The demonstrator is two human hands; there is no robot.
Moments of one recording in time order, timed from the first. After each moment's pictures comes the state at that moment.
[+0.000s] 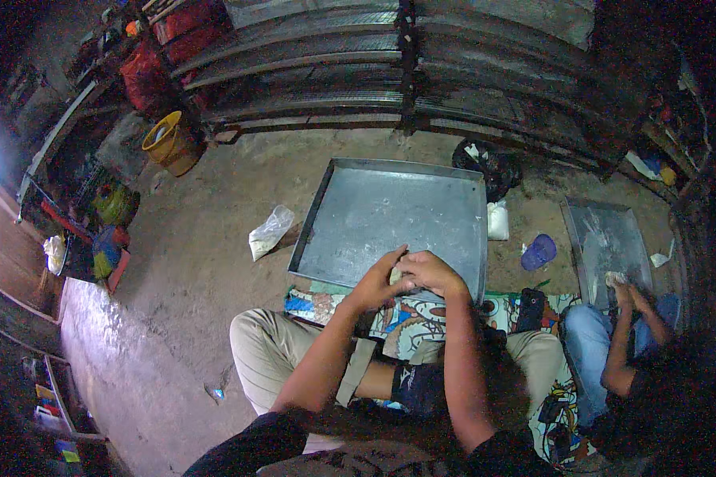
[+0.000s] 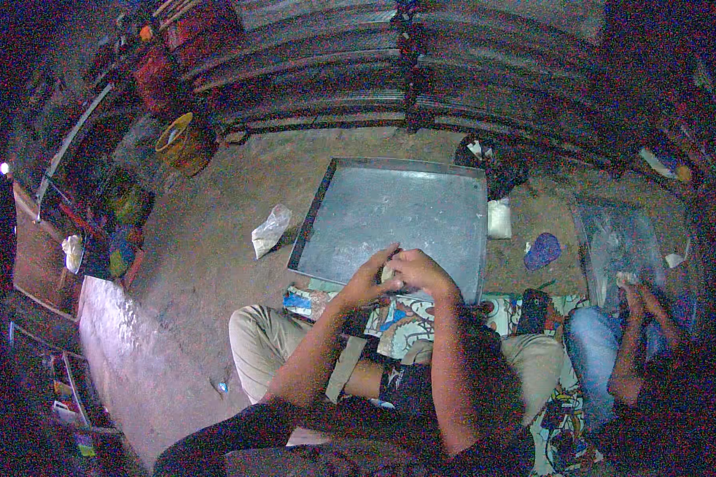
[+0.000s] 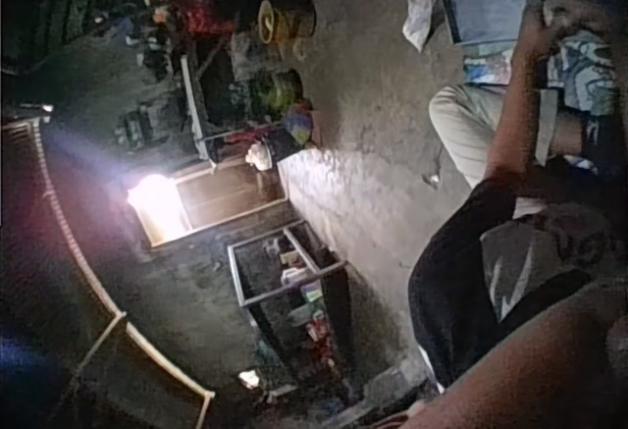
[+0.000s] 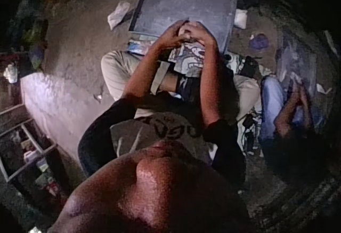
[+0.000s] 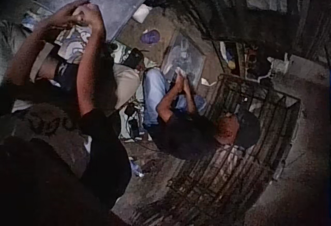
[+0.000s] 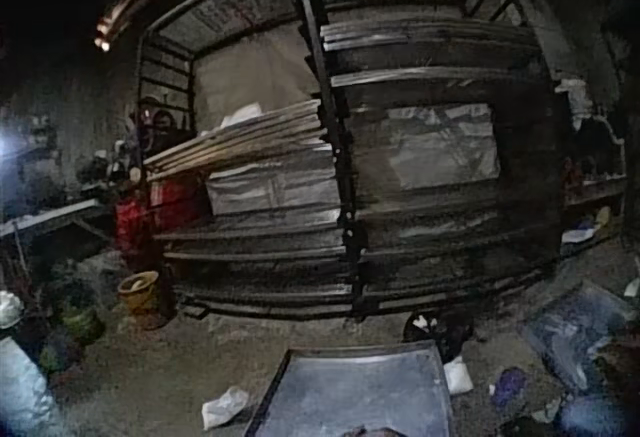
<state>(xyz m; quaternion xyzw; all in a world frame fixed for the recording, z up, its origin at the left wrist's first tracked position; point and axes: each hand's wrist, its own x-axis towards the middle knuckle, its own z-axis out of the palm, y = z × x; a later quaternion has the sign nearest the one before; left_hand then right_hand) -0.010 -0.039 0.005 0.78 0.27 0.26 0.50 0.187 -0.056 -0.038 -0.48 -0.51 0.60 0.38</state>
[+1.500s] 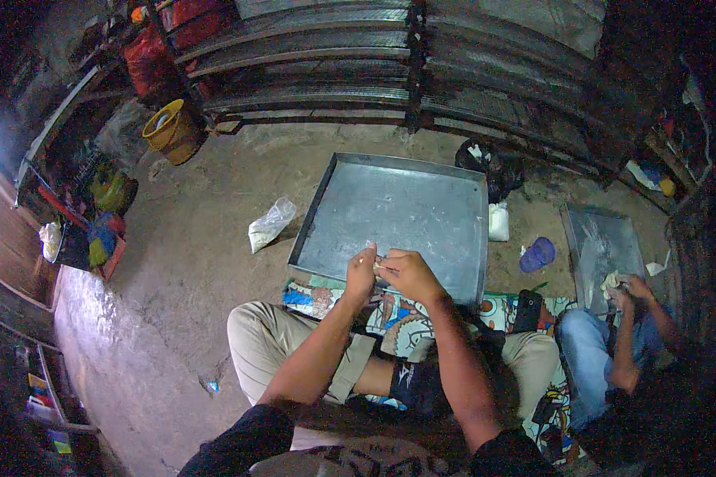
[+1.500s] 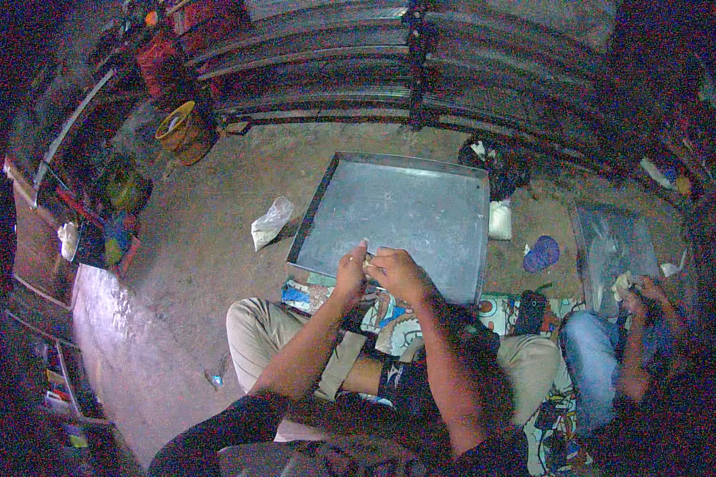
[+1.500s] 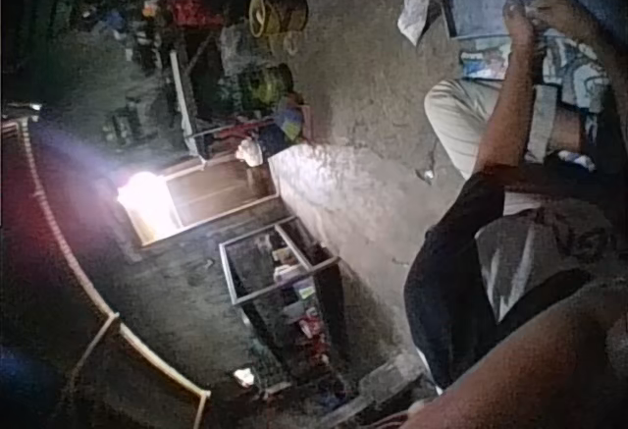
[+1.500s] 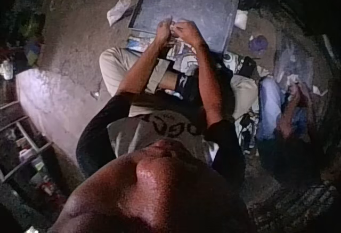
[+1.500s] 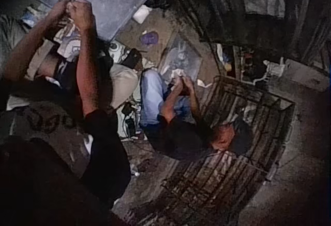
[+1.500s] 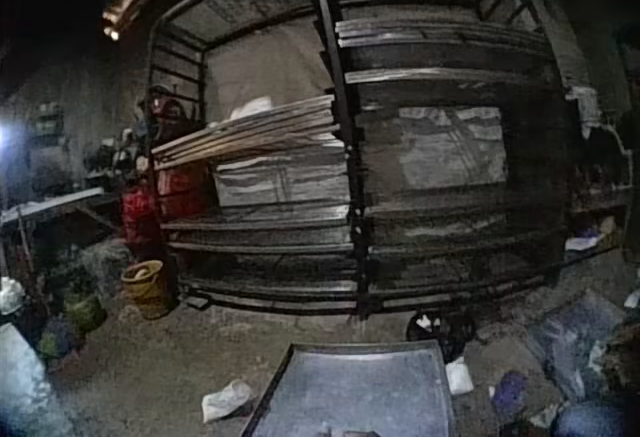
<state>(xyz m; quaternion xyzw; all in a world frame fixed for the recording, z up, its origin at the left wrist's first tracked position) -0.019 -0.032 -0.020 0.36 0.45 0.47 0.67 0.124 -0.071 0.032 -0.47 -0.76 0.24 0.38</state>
